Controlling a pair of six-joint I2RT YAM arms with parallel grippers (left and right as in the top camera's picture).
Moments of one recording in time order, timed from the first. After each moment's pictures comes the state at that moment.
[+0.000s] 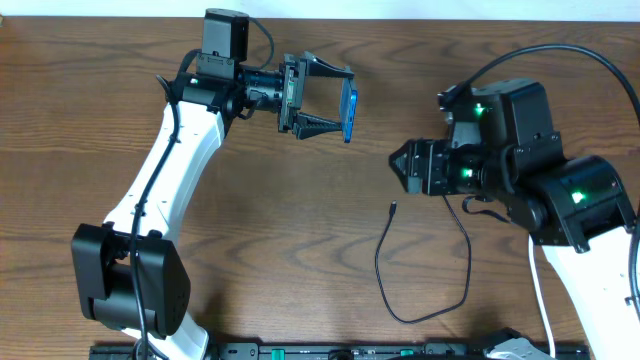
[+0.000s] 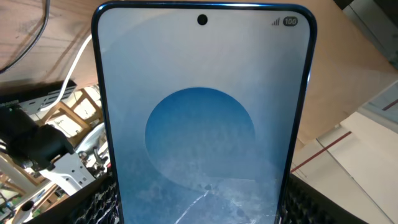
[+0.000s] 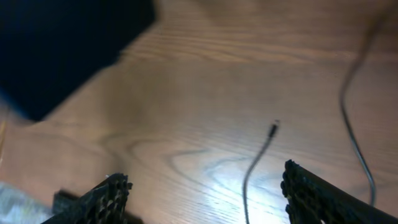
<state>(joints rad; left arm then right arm) -0.21 1.78 1.53 -0.48 1.33 -1.59 0.40 1.28 1.56 -1.20 -0.24 0.40</state>
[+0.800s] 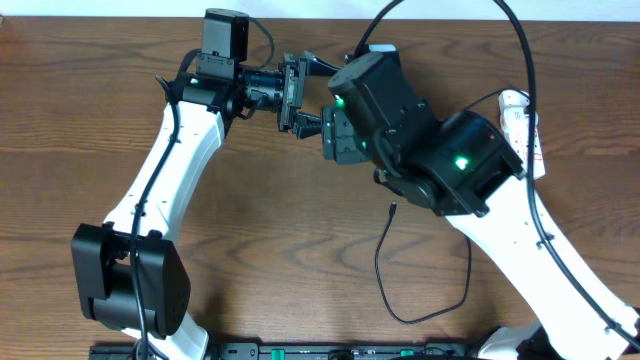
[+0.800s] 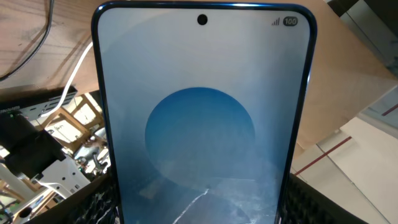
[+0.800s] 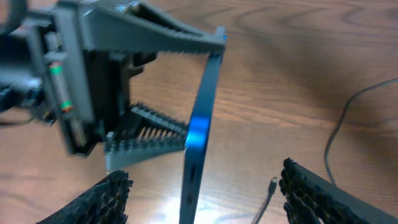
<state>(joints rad) -0.21 1.78 1.53 -0.48 1.30 -1.59 0.77 1.63 1.98 -1.23 0.30 0.57</state>
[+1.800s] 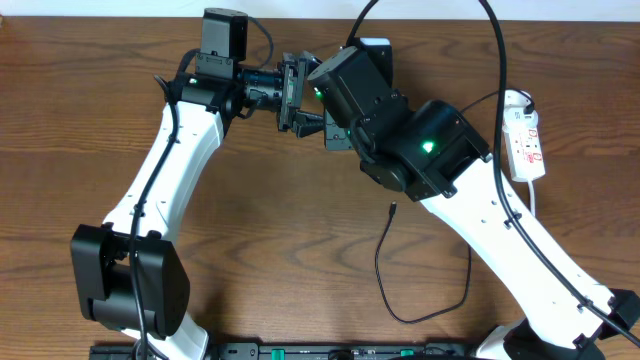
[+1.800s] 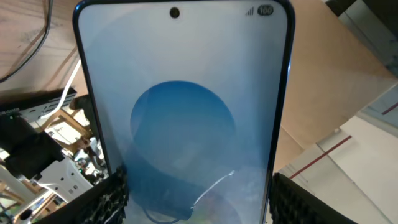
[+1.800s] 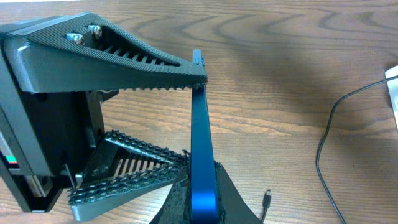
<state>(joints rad) -0.21 1.78 1.53 -0.48 1.30 -1.59 0.77 1.70 1.98 -1.19 0.39 0.62</state>
